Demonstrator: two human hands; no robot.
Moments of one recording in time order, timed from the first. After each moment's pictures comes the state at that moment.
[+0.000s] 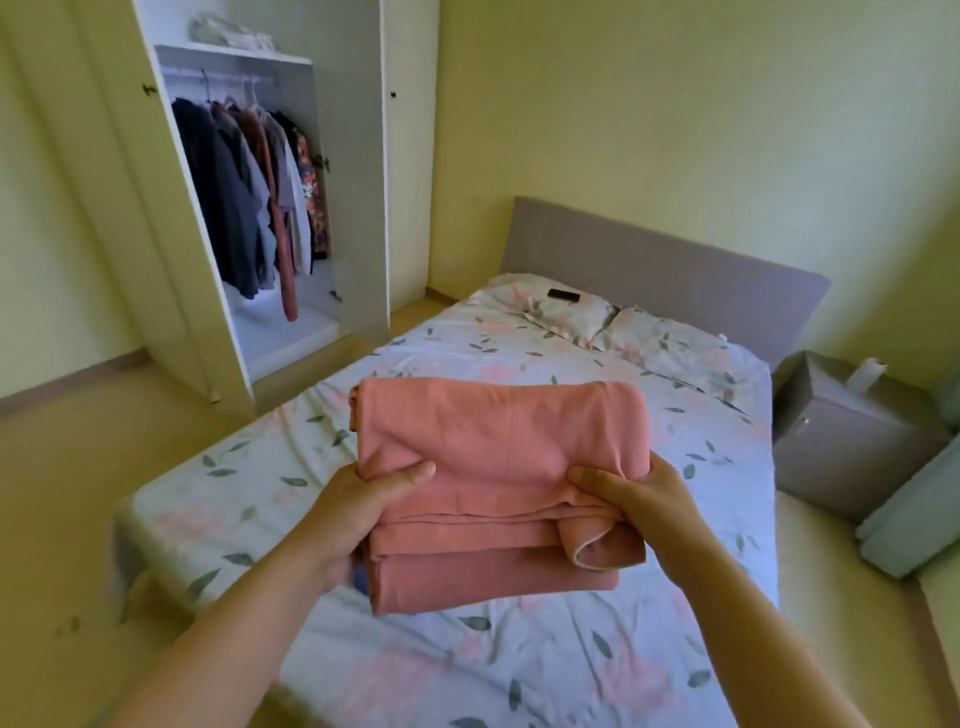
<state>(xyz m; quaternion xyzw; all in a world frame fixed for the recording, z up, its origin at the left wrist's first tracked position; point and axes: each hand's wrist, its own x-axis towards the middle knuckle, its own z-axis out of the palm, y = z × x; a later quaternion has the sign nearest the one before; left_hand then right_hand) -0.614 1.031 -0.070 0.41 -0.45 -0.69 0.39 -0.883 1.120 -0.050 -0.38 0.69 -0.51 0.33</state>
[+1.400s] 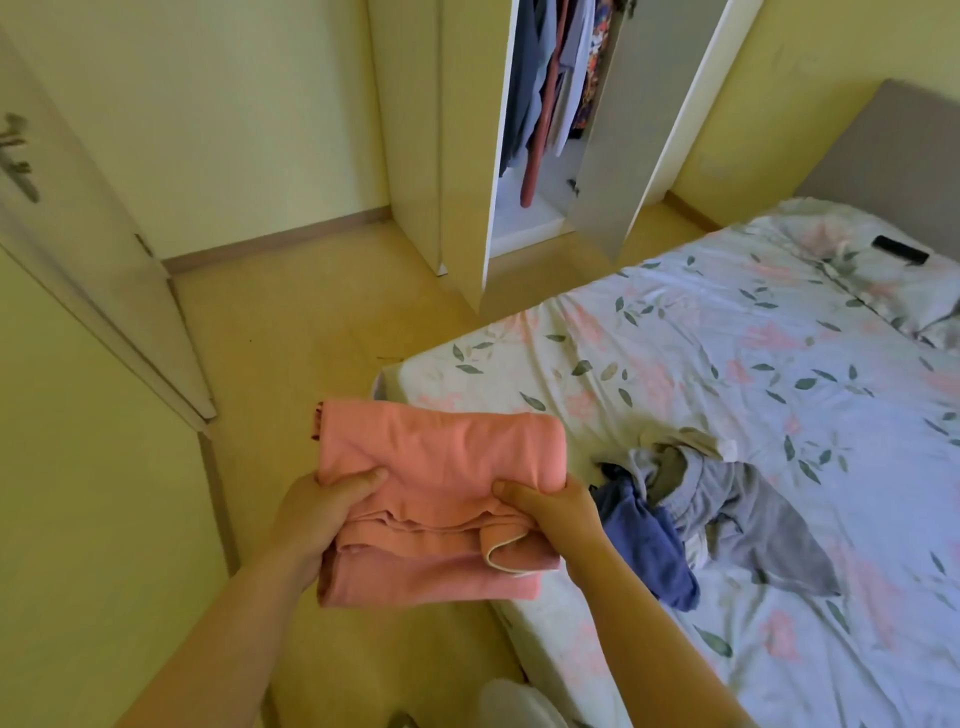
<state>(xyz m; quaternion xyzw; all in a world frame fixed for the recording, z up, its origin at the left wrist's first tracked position) -0.187 0.984 -0.231 0.68 -0.21 -0.51 0.48 -0.436 0.925 -0.240 -0.42 0.67 -0.26 0.55</state>
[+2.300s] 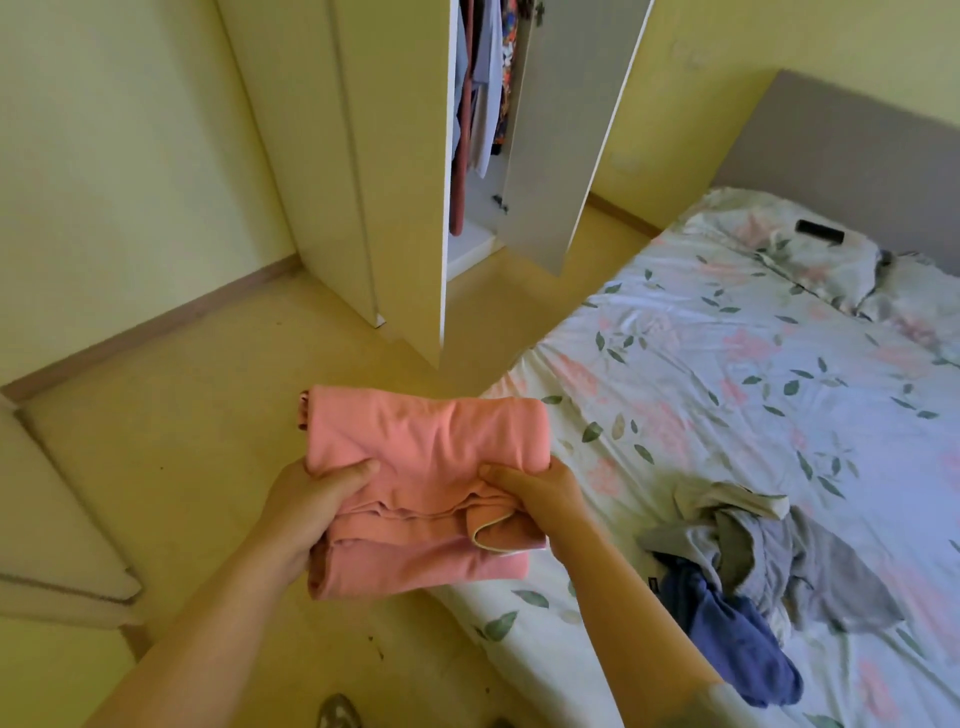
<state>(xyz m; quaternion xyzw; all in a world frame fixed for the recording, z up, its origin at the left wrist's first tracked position) -0.041 0.667 -0.227 0.68 -0.33 -0.53 0.39 -0.289 0.655 -0.244 -0.33 0.72 -0.31 0.53</state>
